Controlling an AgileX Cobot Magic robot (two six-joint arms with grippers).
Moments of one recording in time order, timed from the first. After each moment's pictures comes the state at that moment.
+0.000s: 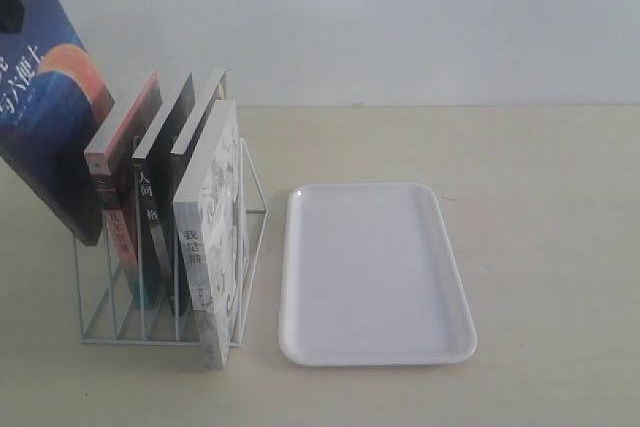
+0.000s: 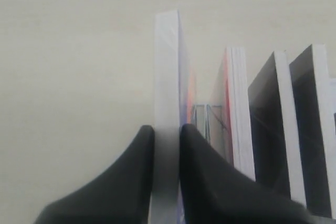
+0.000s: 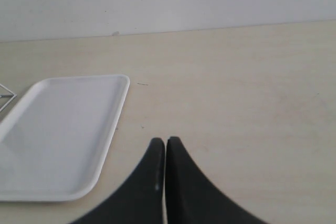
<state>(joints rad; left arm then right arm) -0.46 1.34 -1.36 0.47 1.04 -0.56 0.10 0.00 0.00 0.22 0.33 -0.09</state>
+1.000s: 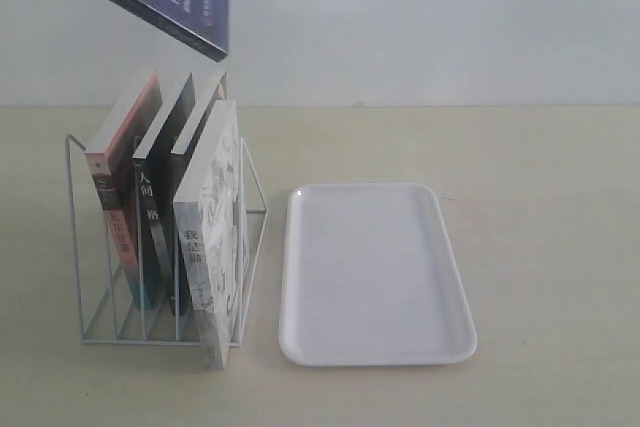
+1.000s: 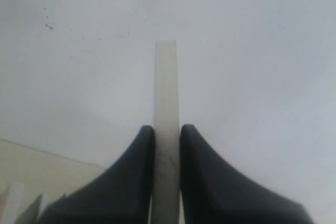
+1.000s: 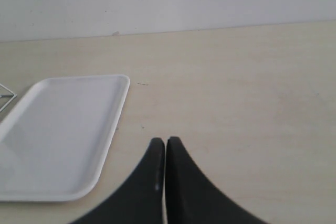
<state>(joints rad) -0.46 0.89 -1.13 0.31 0.37 -0.97 0.10 0.00 0.00 0.22 0.33 -0.09</state>
